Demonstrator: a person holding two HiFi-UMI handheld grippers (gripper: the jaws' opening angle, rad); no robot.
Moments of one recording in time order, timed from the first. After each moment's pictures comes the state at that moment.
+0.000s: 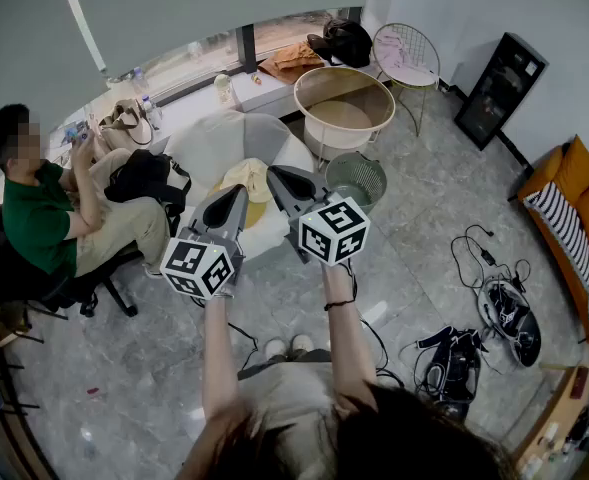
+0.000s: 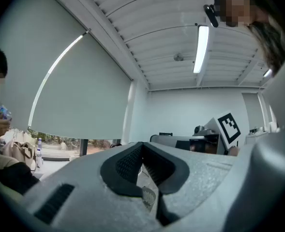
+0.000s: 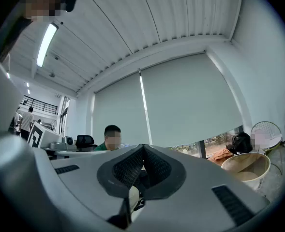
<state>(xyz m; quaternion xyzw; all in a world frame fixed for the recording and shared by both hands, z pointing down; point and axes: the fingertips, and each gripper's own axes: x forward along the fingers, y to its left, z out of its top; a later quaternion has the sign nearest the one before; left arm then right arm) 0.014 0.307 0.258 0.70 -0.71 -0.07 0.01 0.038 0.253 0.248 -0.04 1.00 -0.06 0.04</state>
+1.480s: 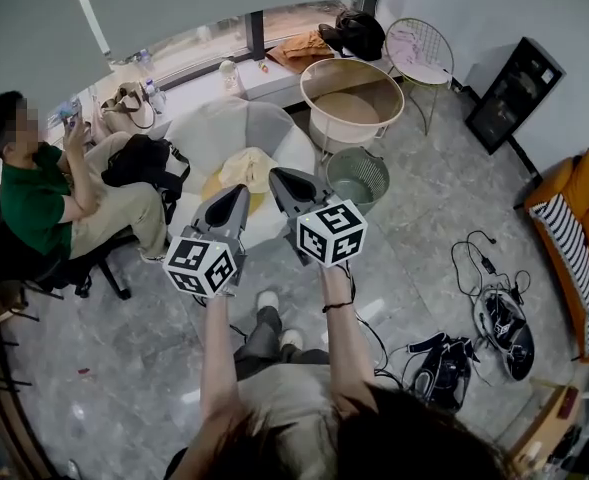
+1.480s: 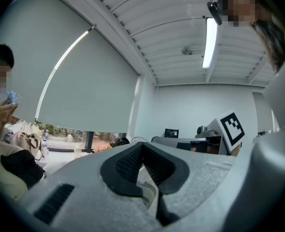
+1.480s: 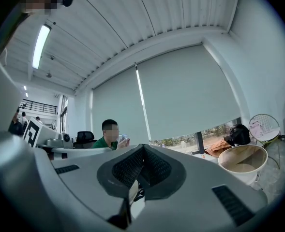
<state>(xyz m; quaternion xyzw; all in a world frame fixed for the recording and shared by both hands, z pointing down) 0.032 0.276 0.285 0.67 -0.74 -0.07 0.05 0.054 0.220 0.281 -0.03 1.00 -0.08 0.00</state>
